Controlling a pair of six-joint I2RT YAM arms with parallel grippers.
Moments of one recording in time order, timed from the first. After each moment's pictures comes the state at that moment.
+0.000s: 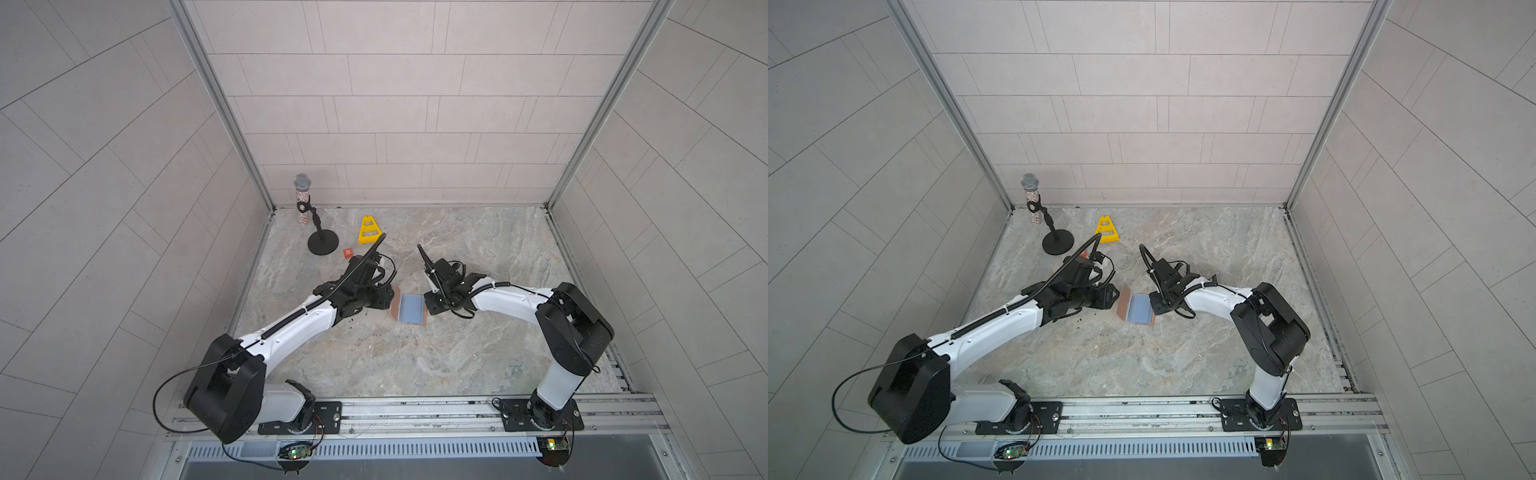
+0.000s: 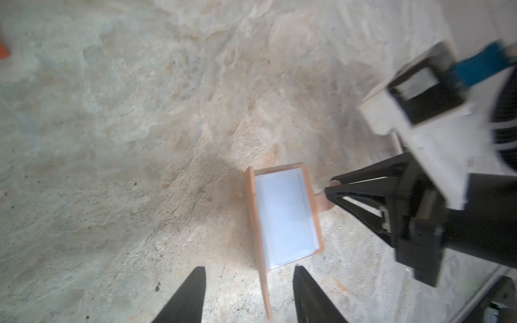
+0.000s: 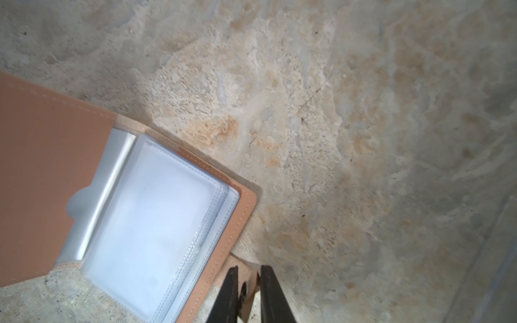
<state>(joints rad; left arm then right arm) -0.56 1.32 0.83 -0.33 0.16 -0.38 0.66 1.73 1.03 -0.40 0.03 0.34</state>
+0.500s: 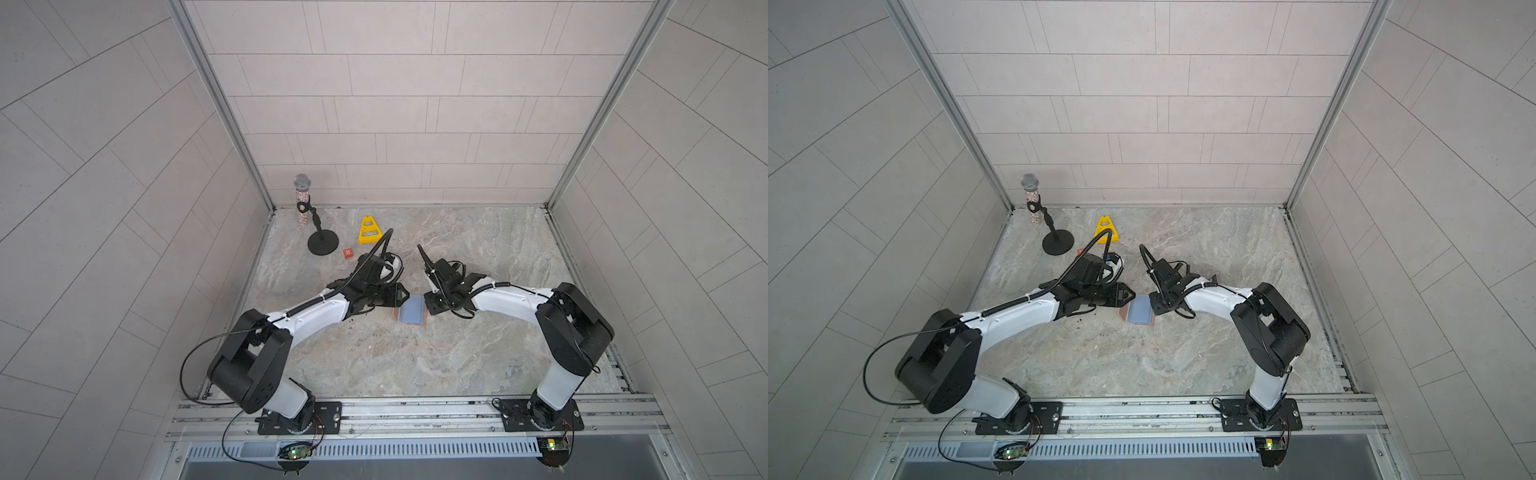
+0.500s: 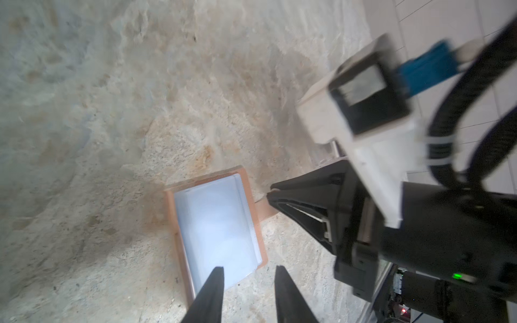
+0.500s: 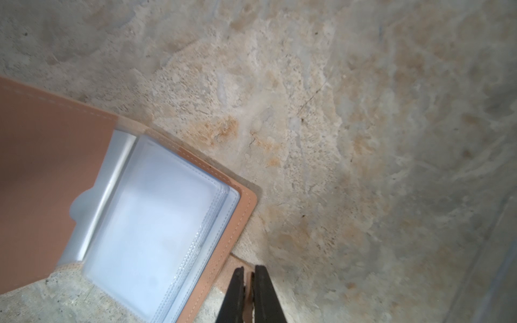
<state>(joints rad) -0.56 1.52 0.83 -0.14 0.39 -0.48 0.66 1.73 1.03 -0.40 0.03 0.34</state>
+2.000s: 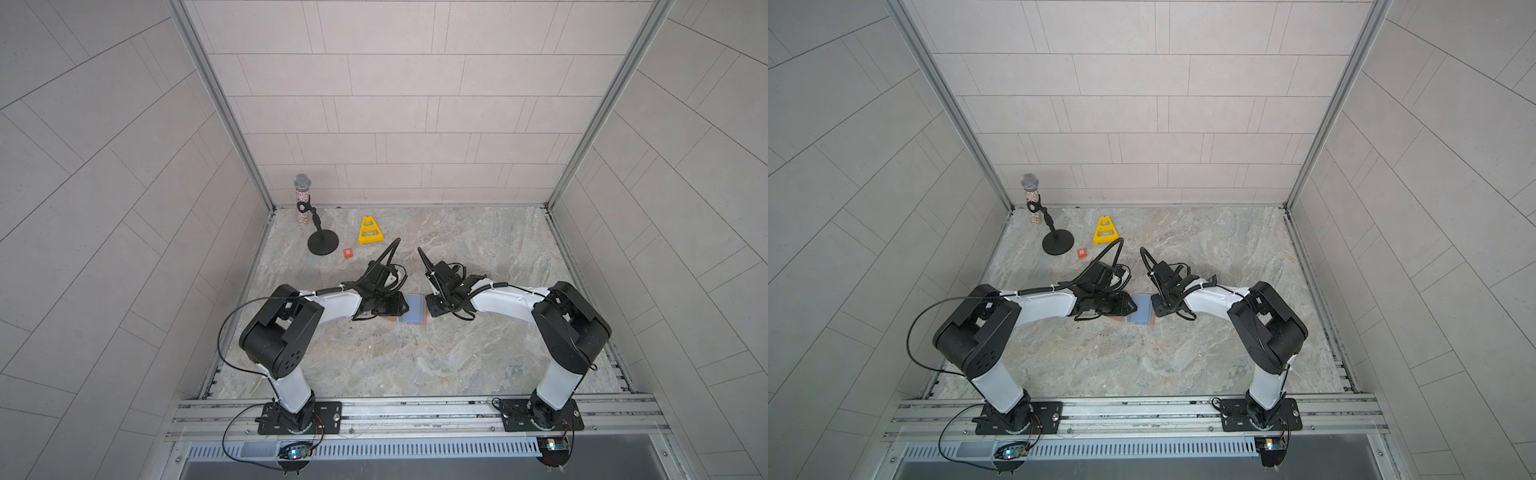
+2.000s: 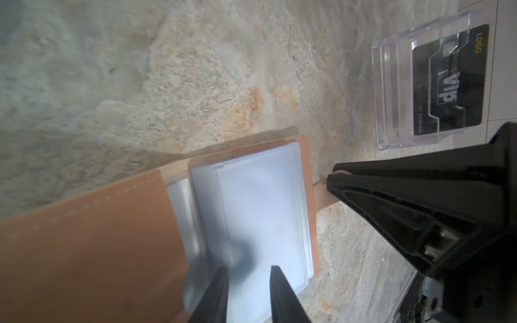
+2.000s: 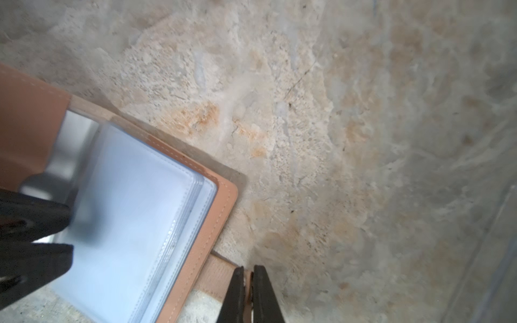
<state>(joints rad) -0.56 1.72 0.84 -0.10 0.44 -0.50 0.66 1.75 1.01 -0.39 0.06 0.34</state>
